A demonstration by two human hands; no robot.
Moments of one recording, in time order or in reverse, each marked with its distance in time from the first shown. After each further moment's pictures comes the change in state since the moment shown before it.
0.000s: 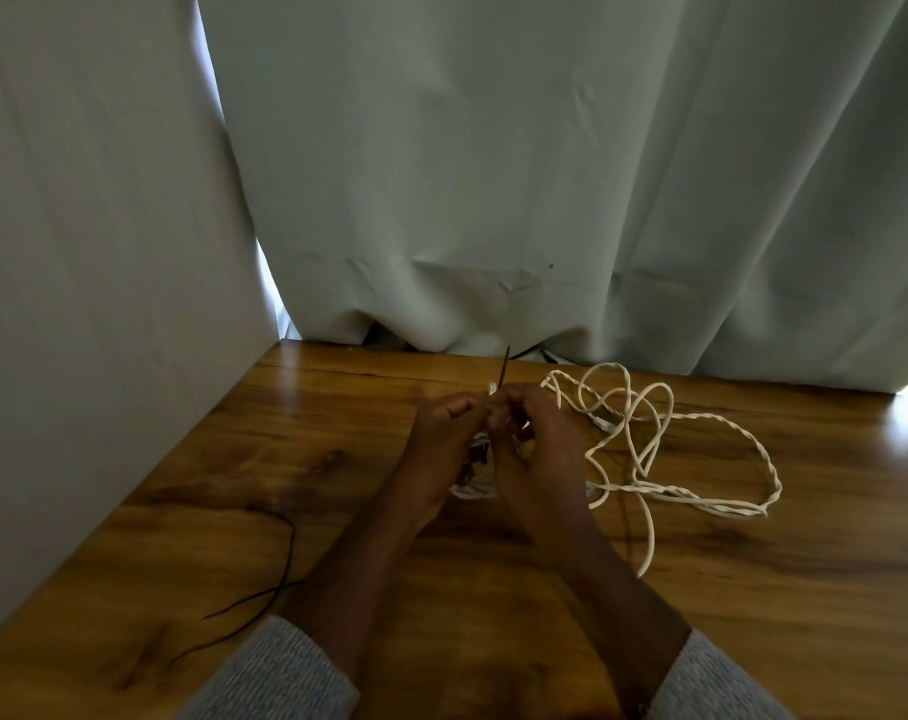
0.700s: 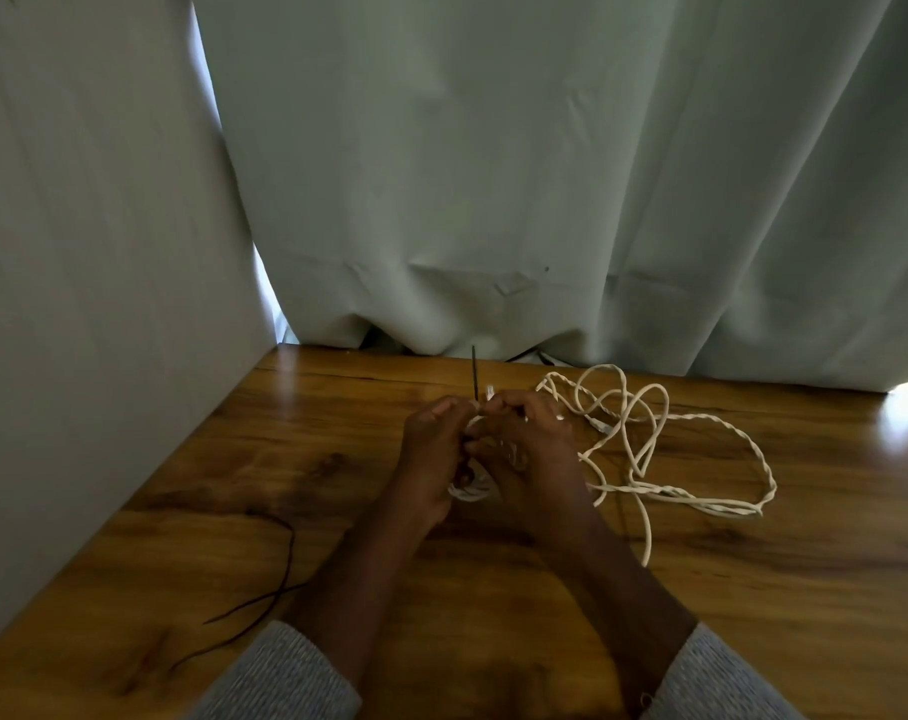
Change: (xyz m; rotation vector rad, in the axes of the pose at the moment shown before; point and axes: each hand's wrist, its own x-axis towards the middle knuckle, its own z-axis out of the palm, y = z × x) left_hand 0.001 -0.003 0.002 -0.169 0.106 -0.112; right_hand 0.002 0.010 -0.007 -0.114 -0.197 -0.088
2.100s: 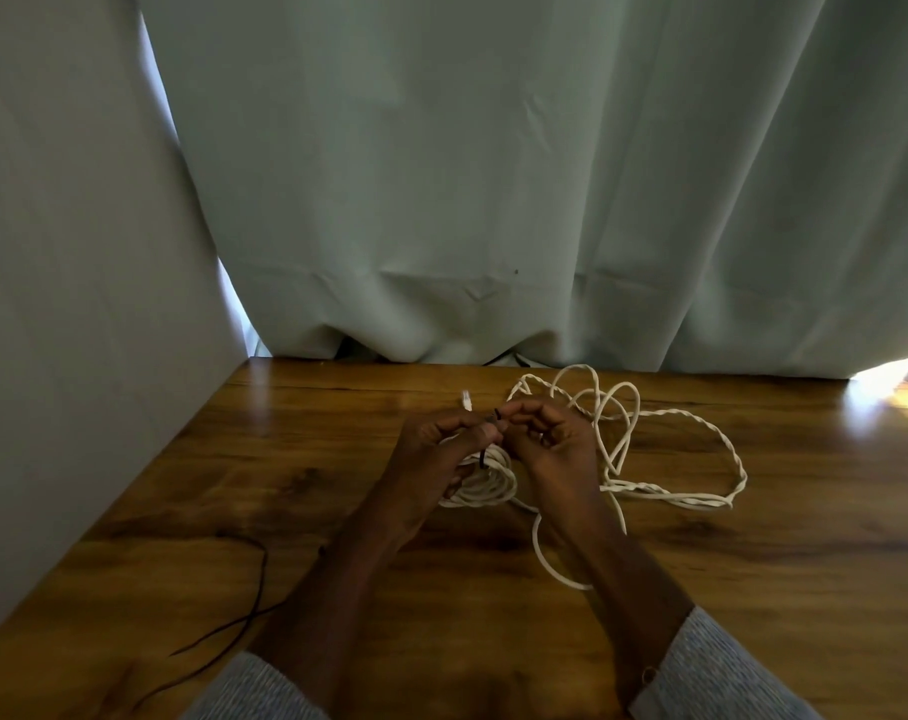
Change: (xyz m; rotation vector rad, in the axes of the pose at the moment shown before) left_hand -0.004 -0.002 0.003 0.142 -0.275 0.199; right_hand 0.004 0.015 -0.020 0.655 0.241 0.355
